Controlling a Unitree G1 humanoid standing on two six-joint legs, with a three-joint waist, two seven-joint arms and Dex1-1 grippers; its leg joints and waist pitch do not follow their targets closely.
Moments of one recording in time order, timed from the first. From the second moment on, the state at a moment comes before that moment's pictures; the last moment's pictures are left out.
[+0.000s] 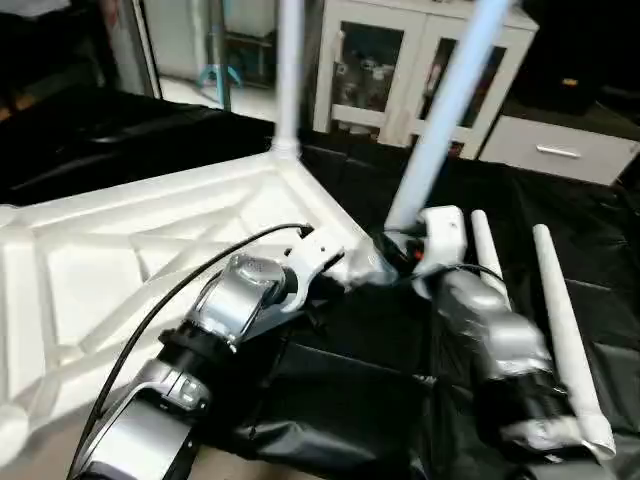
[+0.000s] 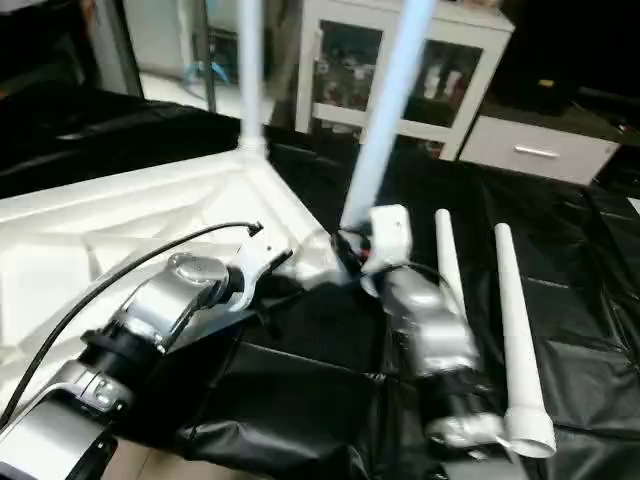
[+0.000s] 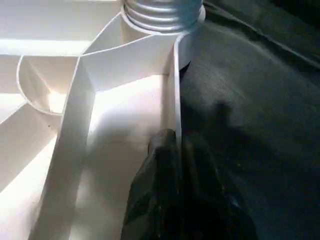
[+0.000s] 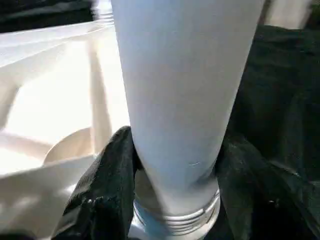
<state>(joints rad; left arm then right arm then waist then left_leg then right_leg) -0.68 0.17 -0.33 0.54 0.04 0.54 -0.75 -0.50 -0.08 0.01 0.47 0.20 0.31 0.15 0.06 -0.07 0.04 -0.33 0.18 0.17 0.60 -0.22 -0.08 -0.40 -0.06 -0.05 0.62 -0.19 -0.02</state>
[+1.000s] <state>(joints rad) -0.64 0.26 -0.38 0.42 0.00 0.52 -1.02 -0.32 -0.57 0.14 0.24 0.26 0.35 0.92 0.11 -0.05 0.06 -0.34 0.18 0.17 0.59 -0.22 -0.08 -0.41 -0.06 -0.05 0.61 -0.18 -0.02</state>
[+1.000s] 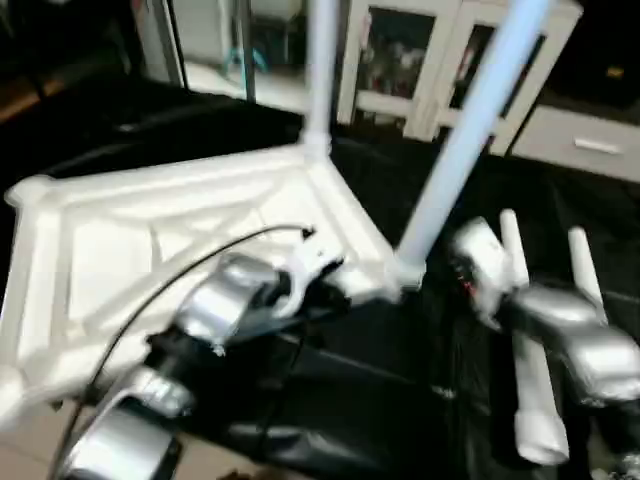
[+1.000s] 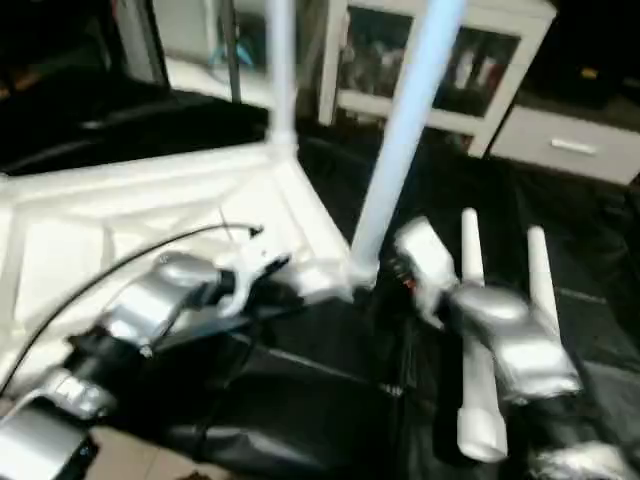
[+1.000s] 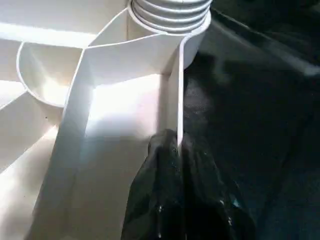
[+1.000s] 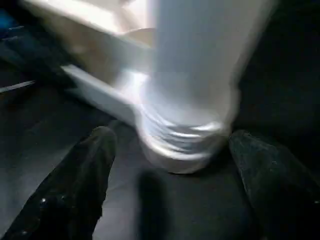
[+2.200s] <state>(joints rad) -0.59 0.36 -0.46 0.27 -0.03 0.56 -1.19 -0.31 -0.60 0.16 0.25 0.28 0.30 1.14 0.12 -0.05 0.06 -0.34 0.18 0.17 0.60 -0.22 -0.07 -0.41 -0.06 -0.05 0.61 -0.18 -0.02</state>
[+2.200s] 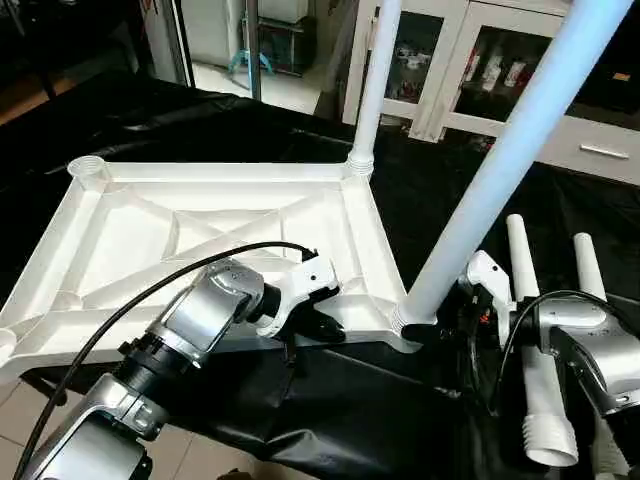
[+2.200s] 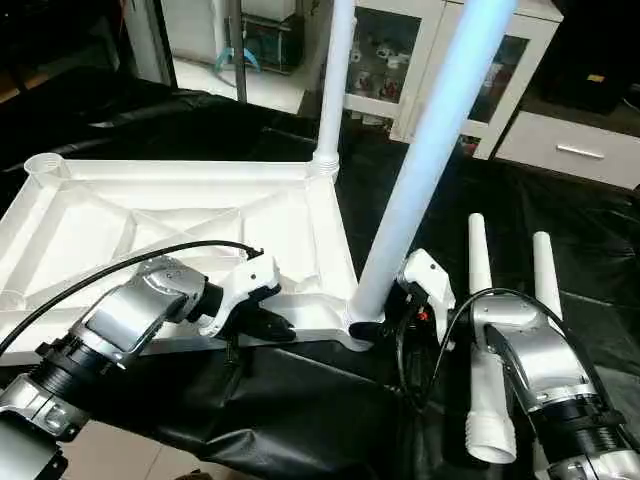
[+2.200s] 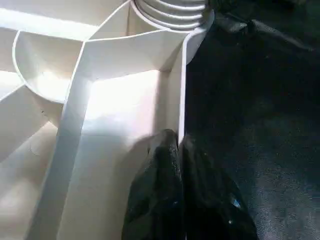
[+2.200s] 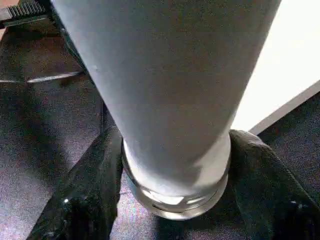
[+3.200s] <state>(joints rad) -0.70 0.11 -0.31 0.58 0.04 0.53 -0.69 -0.52 0.02 -0.05 0.67 0.14 0.05 0.01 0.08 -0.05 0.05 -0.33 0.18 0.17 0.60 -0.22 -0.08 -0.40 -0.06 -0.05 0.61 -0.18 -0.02</state>
